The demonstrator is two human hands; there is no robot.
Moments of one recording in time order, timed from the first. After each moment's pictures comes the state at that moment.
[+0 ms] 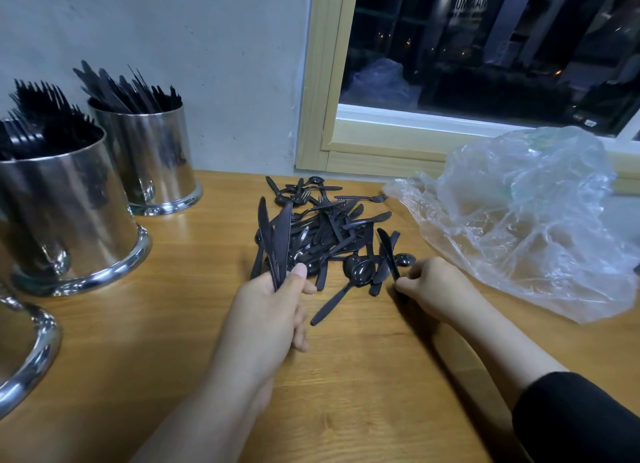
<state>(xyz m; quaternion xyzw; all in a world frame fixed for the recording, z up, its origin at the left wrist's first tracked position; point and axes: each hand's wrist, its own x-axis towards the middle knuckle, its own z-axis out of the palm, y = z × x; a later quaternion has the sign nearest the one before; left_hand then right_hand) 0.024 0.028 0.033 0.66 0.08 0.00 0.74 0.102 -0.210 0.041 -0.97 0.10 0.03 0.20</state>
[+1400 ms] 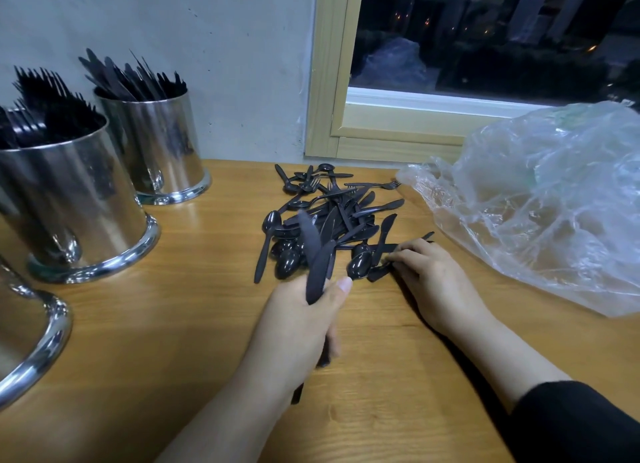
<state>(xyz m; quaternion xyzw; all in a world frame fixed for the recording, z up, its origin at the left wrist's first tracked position) 0.019 0.008 0.024 0.74 0.02 -0.02 0.67 0.107 -0.222 -0.008 -0.95 -0.20 -0.20 0.16</state>
